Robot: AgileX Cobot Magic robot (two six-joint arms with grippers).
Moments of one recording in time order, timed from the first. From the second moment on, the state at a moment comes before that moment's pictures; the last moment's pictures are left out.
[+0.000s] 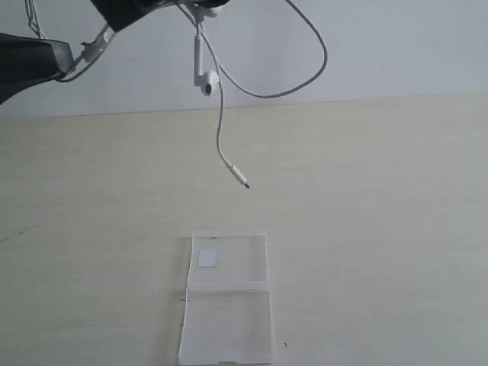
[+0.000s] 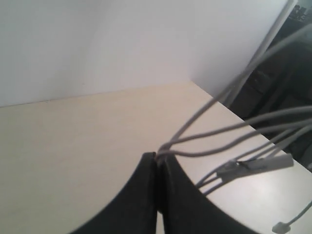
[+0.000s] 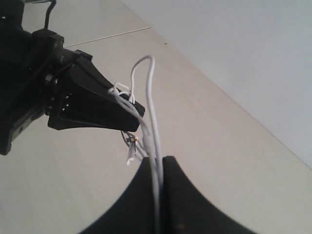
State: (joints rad) left arm -0.09 0.98 -0.70 1.67 -0.52 -1.95; right arm 0.94 1.35 -1.44 0.02 0.67 -0.18
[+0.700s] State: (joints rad) left arm -0.09 1.01 -0.70 1.68 -0.60 -1.95; right arm 0.94 1.33 -1.44 0.00 0.74 -0.19
